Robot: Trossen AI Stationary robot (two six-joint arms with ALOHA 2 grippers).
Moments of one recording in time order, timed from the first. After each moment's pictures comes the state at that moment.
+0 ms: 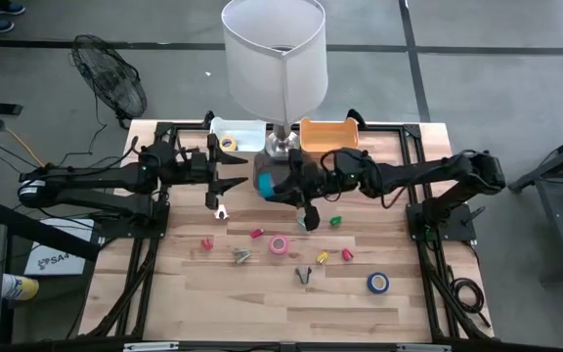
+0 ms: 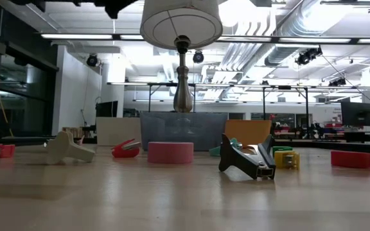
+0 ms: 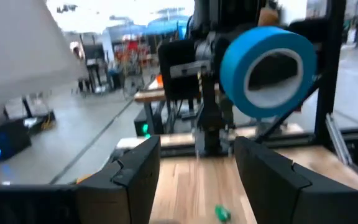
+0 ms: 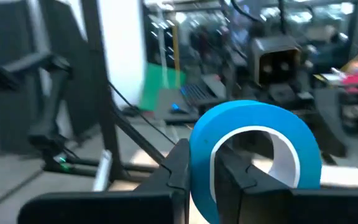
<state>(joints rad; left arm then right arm) 0.15 0.86 0.65 0.34 0.10 0.13 0.00 1.53 1.17 0.45 -0.26 0.06</state>
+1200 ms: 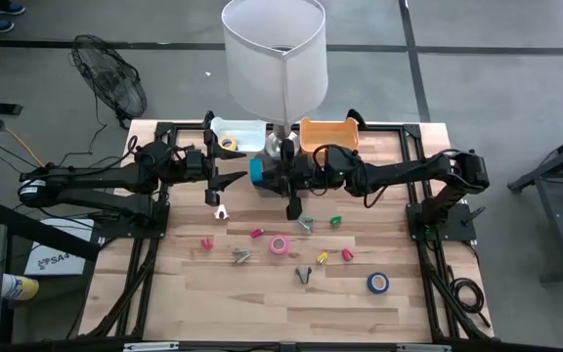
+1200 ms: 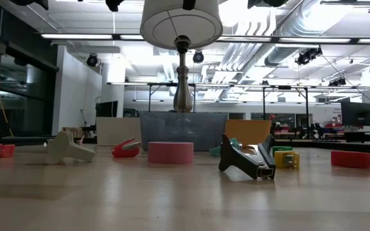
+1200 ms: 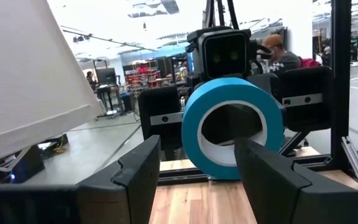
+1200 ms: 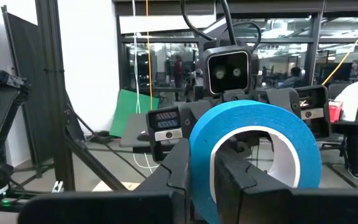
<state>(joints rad) 0.15 0.86 0.65 0.44 0.07 0.16 -0.05 1.65 1.19 0.68 -0.17 0.02</state>
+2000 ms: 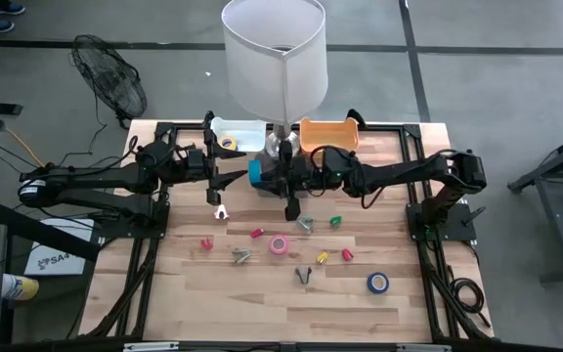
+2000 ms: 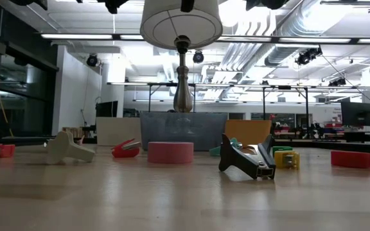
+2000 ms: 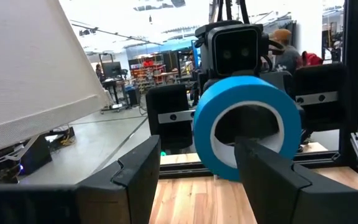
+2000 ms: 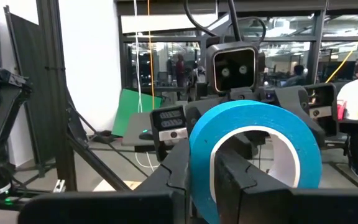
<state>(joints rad) 0.15 0.86 0.65 0.42 0.04 0.15 -0.05 1.67 1.19 0.69 -0.18 0.02</state>
